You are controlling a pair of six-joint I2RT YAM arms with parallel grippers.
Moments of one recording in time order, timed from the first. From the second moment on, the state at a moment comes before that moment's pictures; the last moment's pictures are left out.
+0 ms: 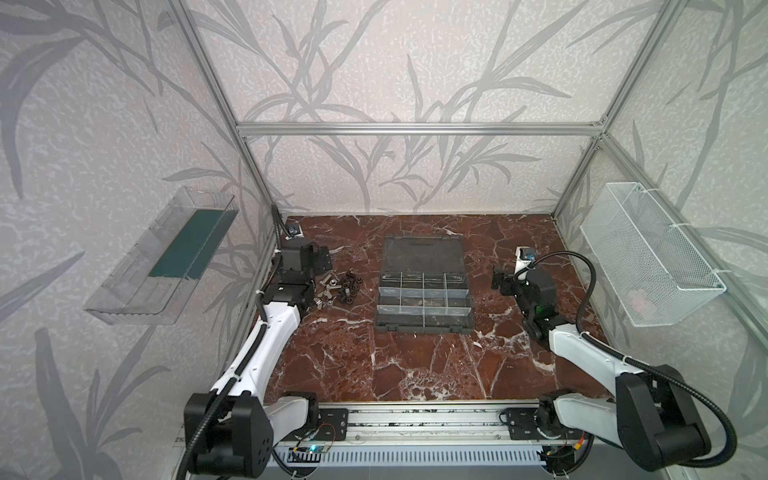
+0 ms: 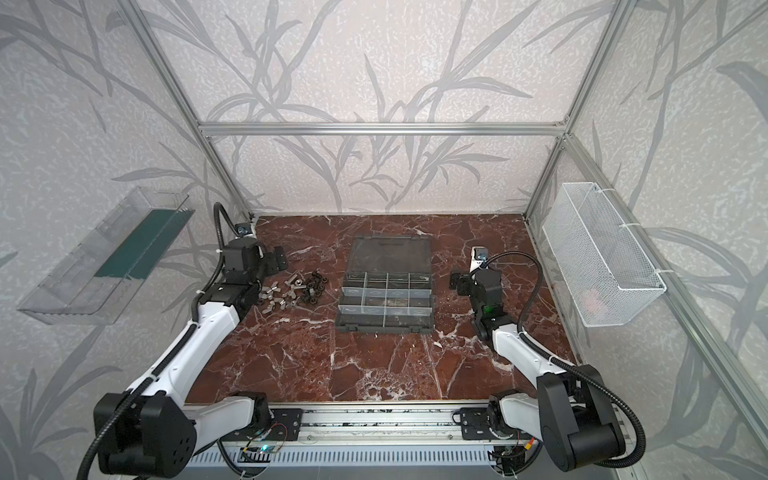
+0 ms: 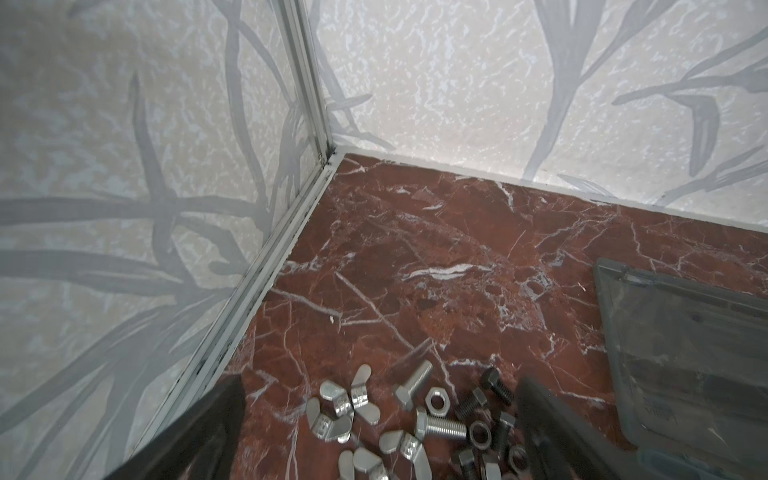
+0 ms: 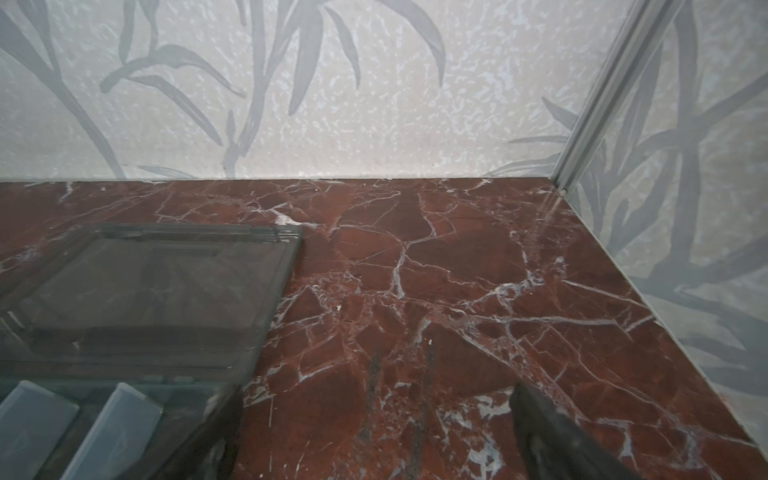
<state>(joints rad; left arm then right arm) -0.05 1.16 0.93 -0.31 -0.35 -0.19 0.23 1.22 0.53 0.38 0.18 0.09</state>
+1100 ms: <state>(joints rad) 0.09 1.57 1.13 -0.76 -0.29 -0.47 0.66 1.44 0.70 0.46 -0.09 -0.13</state>
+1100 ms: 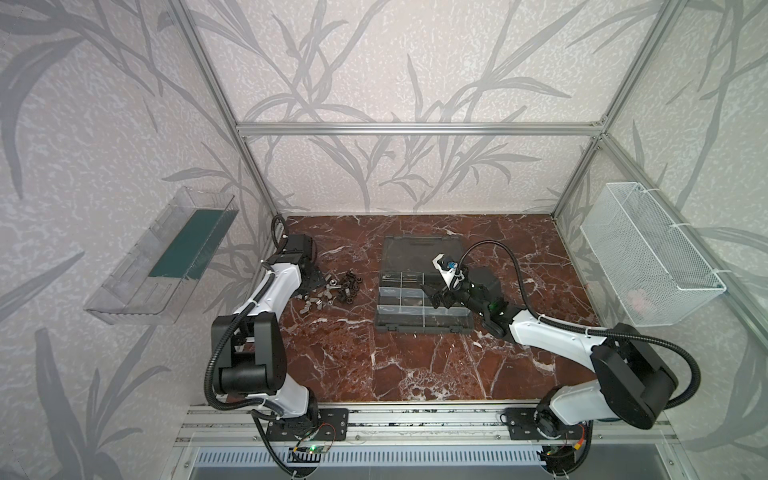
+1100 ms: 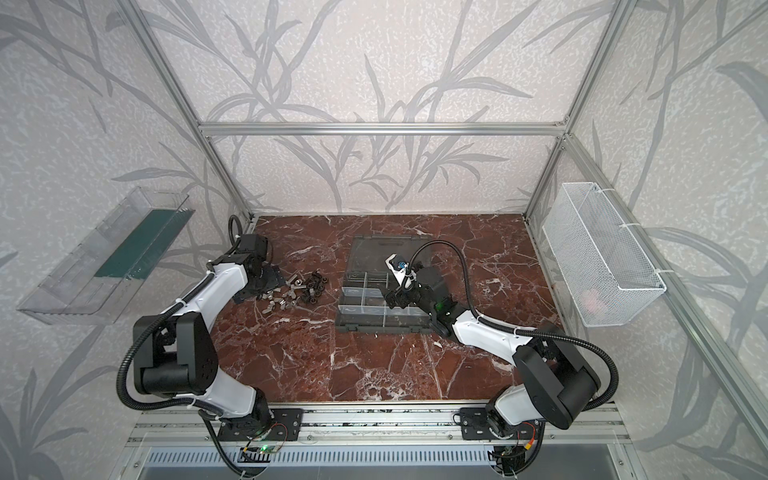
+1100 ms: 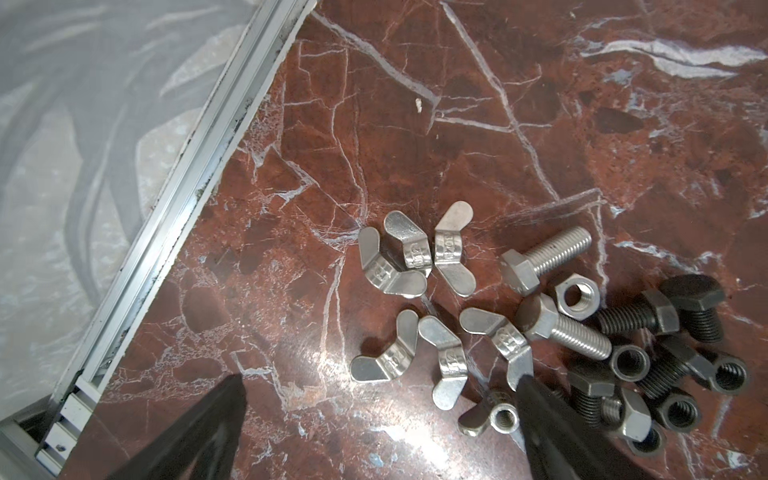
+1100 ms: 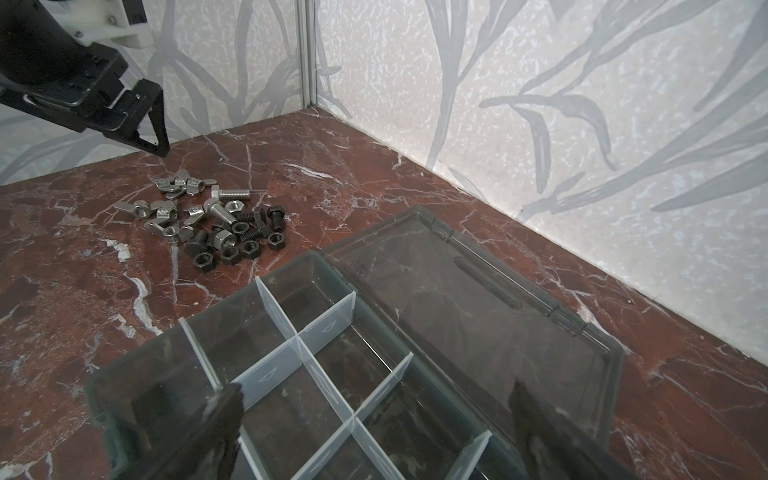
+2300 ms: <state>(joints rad) 0.29 1.71 1.08 -0.66 -0.07 -0.54 0.65 1.43 0.63 0.57 -0.33 -0.02</state>
